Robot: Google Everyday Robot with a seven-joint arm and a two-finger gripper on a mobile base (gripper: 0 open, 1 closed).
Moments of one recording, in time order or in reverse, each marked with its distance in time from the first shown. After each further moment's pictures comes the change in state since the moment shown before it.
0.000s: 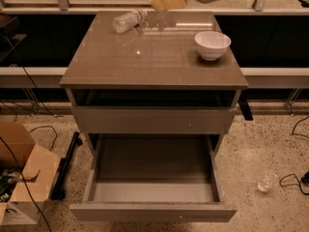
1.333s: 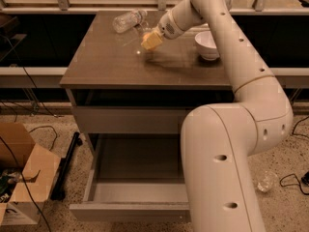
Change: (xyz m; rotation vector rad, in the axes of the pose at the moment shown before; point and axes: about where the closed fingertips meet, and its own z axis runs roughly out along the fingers) arm 0.167 -0.073 0.225 -0.219 0.230 0.171
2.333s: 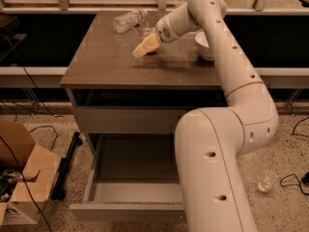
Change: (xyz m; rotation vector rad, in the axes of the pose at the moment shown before) arm 0.001 0.001 0.023 -0.048 -0.050 0.019
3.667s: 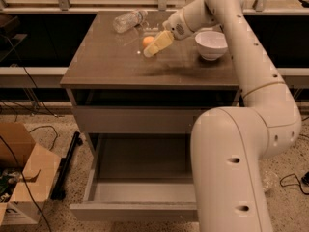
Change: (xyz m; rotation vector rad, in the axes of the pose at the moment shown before) arm -0.001 0.015 -0.048 -0.038 -0.031 -0.074
